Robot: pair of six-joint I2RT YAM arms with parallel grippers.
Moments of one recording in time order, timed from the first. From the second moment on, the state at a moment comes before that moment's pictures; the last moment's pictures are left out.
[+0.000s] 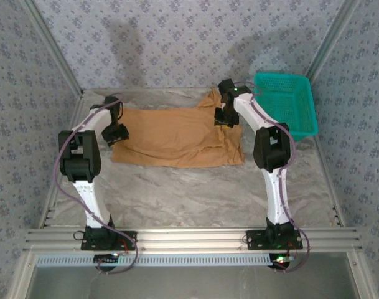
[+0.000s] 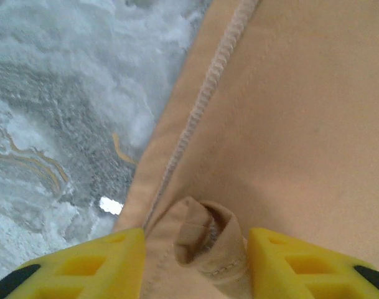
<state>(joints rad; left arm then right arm) -0.03 2.01 1.53 -0.91 -0.12 -0.49 0.31 2.30 2.09 -1.11 -0.08 0.40</state>
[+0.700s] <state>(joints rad) -0.15 1.73 1.15 -0.59 0.10 -0.56 0.33 2.09 1.61 -0.84 -0.20 0.49</state>
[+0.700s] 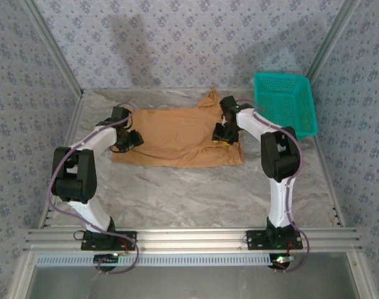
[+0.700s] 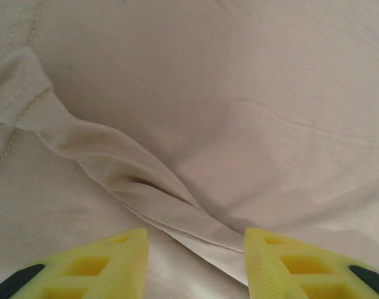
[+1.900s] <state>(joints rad) -0.13 1.67 1.11 -0.60 0.14 -0.56 0.40 1.99 1.54 -0.82 -0.15 0.49</state>
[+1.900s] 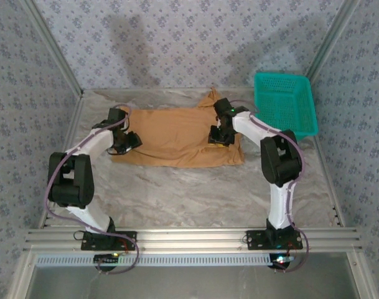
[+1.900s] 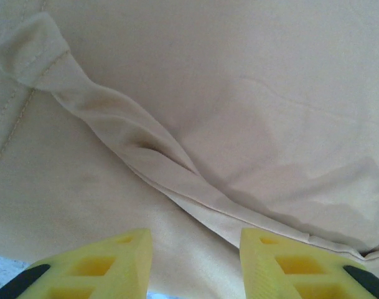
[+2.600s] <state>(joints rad) -0.14 1.67 1.10 -0.60 0.15 -0.56 0.35 2.05 1.52 -0.79 -0.07 0.42</state>
